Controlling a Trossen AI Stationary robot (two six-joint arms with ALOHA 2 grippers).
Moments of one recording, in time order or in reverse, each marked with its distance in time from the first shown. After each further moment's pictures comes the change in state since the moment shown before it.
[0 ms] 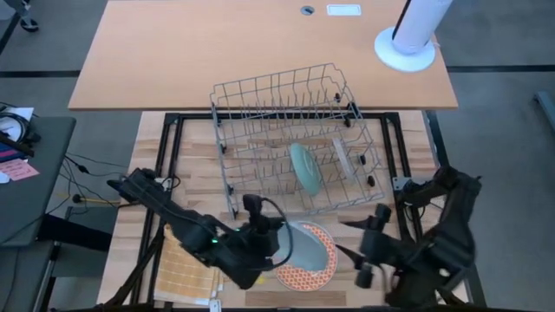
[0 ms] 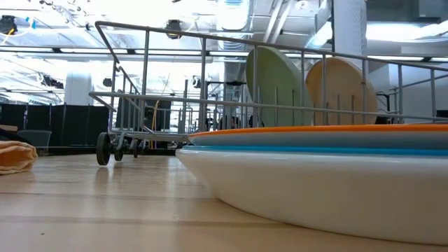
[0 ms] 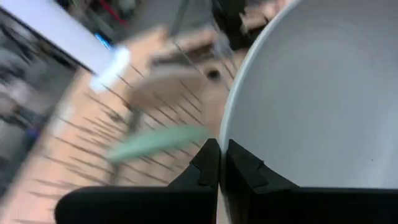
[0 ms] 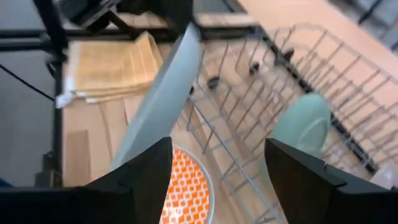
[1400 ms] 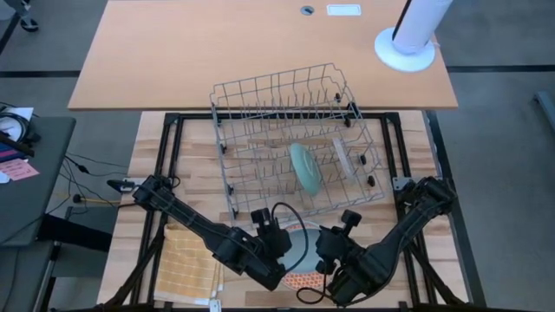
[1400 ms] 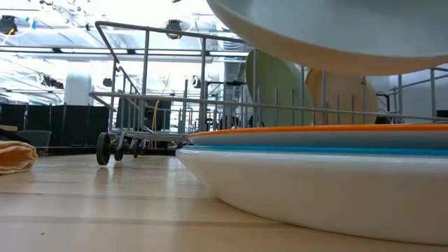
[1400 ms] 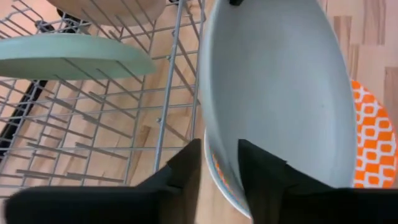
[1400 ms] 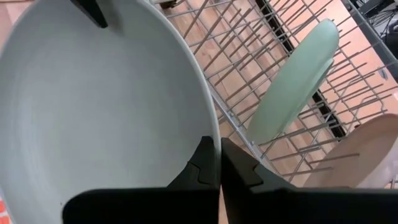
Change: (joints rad) left arm 0.039 0.126 -0.075 -0.059 0.226 -0.439; right arm -0.158 0.180 -0.216 0.002 -0.103 0.091
